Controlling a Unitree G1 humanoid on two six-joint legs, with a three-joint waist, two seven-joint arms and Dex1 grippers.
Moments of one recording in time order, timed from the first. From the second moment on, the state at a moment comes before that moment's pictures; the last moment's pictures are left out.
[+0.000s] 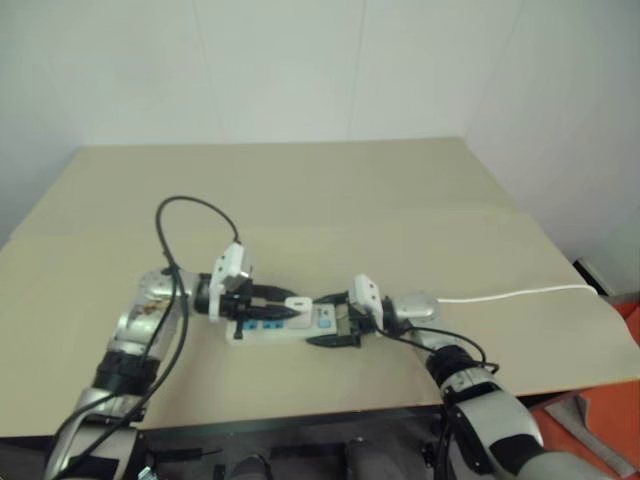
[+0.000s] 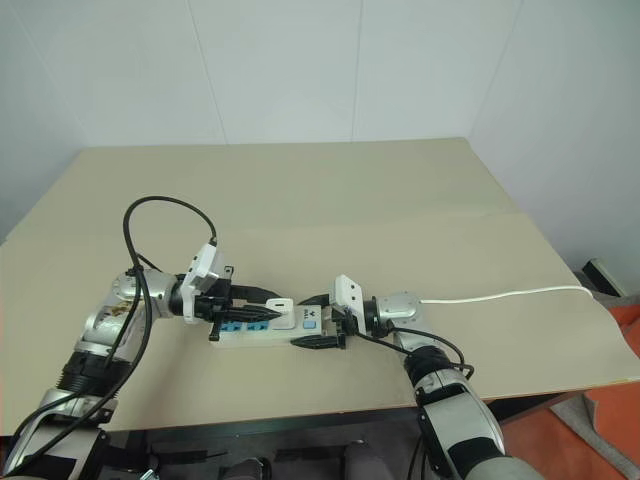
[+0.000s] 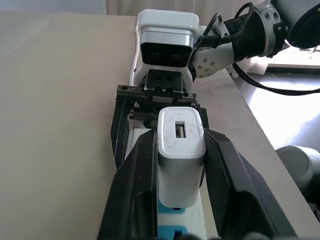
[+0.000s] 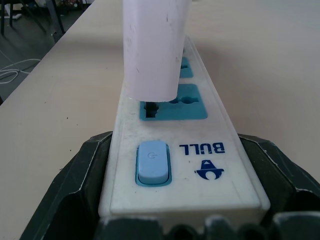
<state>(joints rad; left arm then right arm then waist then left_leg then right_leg) -0.57 0.59 -0.09 0.20 -0.39 0.24 -1.44 -0.76 -0.19 0.18 0.91 0.12 -0.39 1.36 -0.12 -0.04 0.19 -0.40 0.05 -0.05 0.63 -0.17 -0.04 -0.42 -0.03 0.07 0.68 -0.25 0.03</state>
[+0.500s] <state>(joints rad) -0.57 0.58 -0.10 0.23 -0.38 0.21 -1.44 -0.76 -0.19 0.18 0.90 0.12 -0.39 1.36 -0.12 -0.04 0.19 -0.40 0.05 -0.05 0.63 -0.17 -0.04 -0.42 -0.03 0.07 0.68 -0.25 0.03</state>
